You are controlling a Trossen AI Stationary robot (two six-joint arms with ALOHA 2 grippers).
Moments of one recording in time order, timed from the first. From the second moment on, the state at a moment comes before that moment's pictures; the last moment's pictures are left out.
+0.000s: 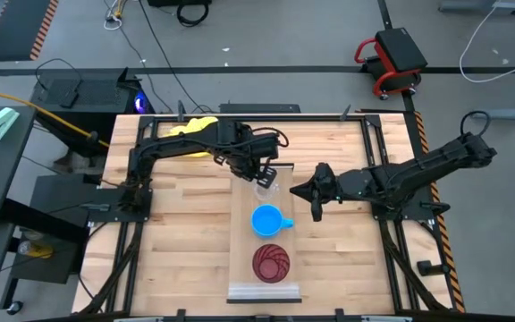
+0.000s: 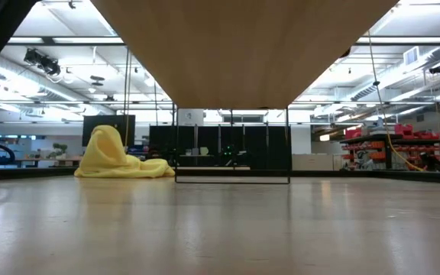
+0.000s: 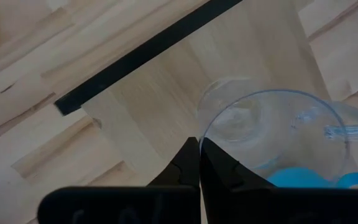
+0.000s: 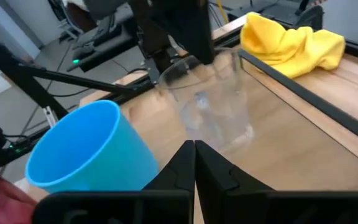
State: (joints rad) left arm 0.07 2.05 2.26 -1.52 -0.02 -0.94; right arm 0.26 1.08 0.72 -0.01 0.38 0.54
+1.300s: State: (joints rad) left arm 0.06 2.06 2.26 -1.45 -0.01 -0.86; right arm 0.20 1.18 0.72 0.04 0.30 0.52
